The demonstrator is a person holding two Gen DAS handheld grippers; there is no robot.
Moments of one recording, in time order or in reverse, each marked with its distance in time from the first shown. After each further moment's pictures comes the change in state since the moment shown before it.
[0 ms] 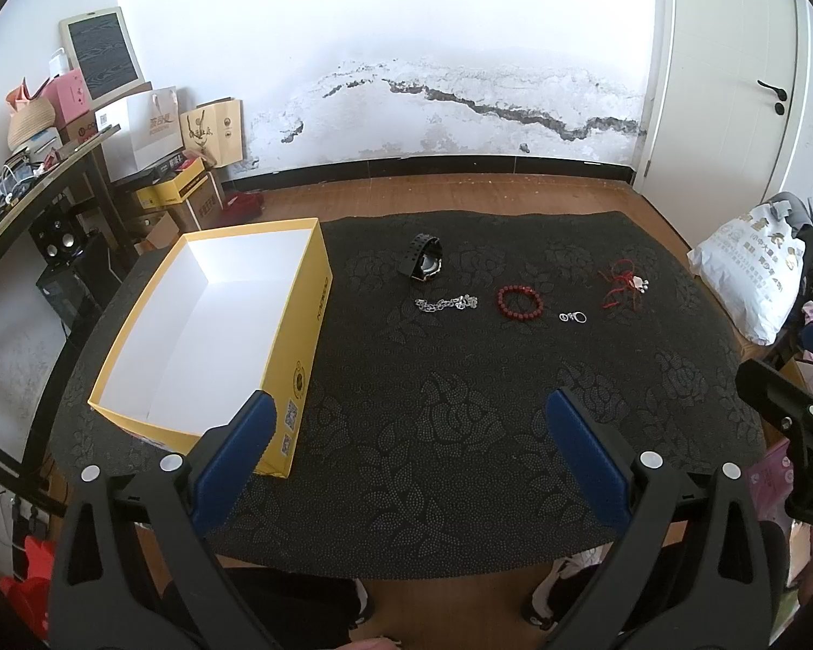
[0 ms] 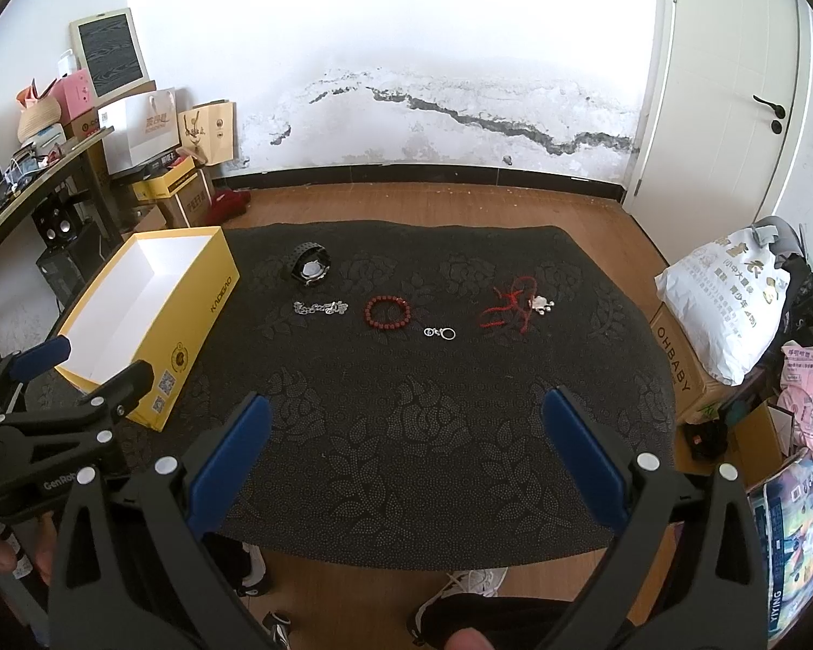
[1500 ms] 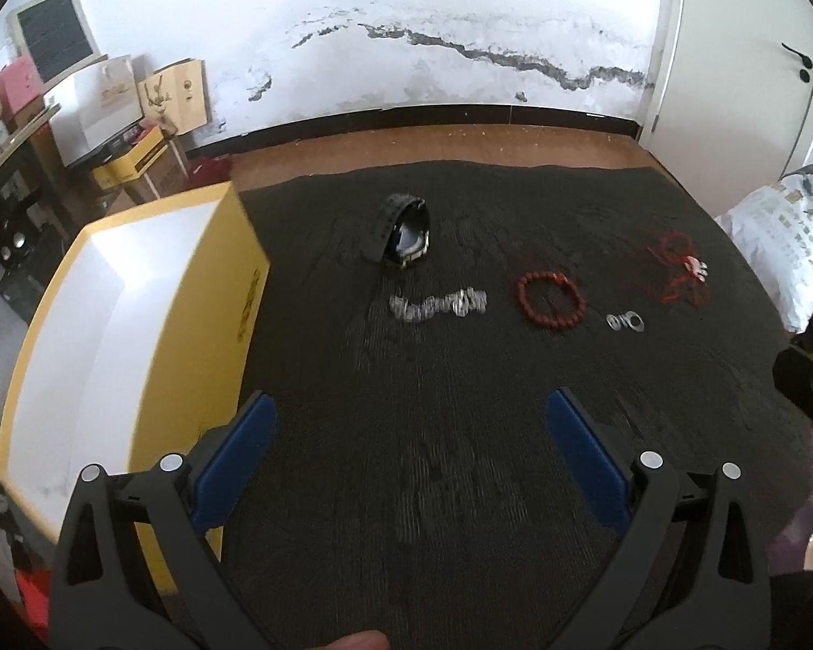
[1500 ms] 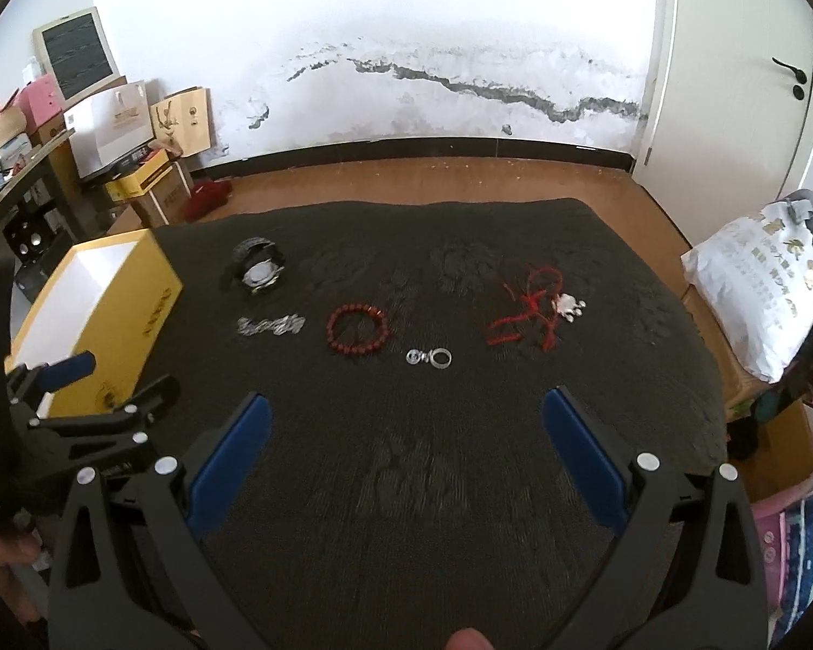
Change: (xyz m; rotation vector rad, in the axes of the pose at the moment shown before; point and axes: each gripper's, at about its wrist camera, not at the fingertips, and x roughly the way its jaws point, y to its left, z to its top) left arm 0.177 -0.014 0.042 0.040 0.130 -0.027; right arm 0.155 -0.030 0.034 0.052 0.059 0.006
